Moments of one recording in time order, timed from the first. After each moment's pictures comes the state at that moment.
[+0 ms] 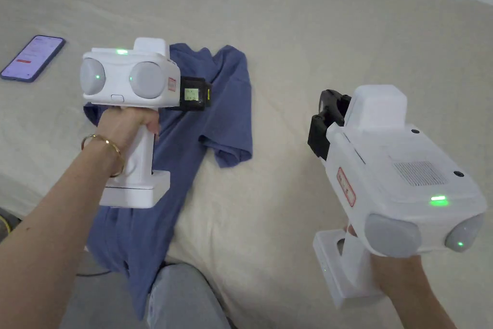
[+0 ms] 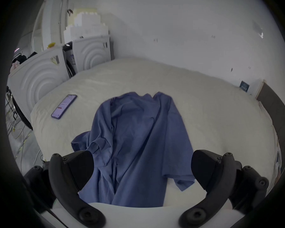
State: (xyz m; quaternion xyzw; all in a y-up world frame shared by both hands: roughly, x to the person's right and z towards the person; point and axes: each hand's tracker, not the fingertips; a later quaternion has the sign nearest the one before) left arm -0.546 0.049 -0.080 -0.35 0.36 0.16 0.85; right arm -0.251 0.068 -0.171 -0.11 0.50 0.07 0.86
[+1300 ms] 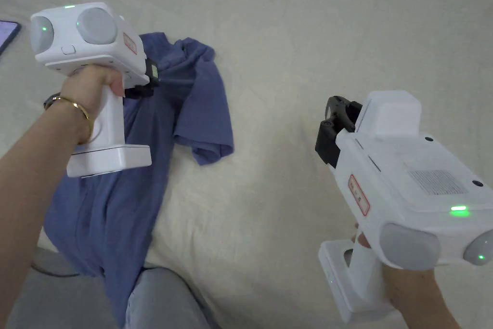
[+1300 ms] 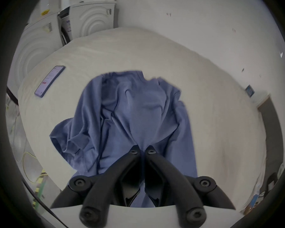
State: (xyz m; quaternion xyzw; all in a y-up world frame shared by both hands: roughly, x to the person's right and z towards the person) left arm -0.597 0.046 -0.098 -0.38 0.34 0.29 0.81; right arm -0.231 0.041 -0.208 -0.15 0.46 0.07 0.87
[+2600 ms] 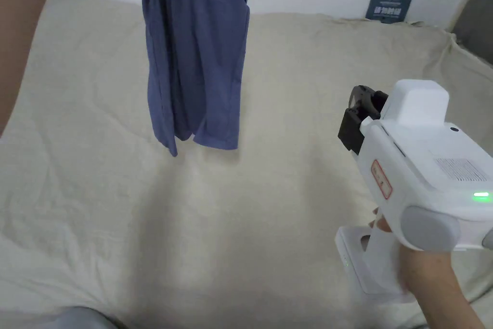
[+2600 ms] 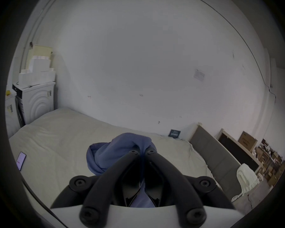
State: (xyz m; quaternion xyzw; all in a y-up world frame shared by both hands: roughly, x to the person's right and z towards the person) left arm -0.345 0.379 -0.222 -0.12 0.14 0.16 0.97; right arm -0.020 0.124 -0.191 -0.06 0.28 0.01 0.96
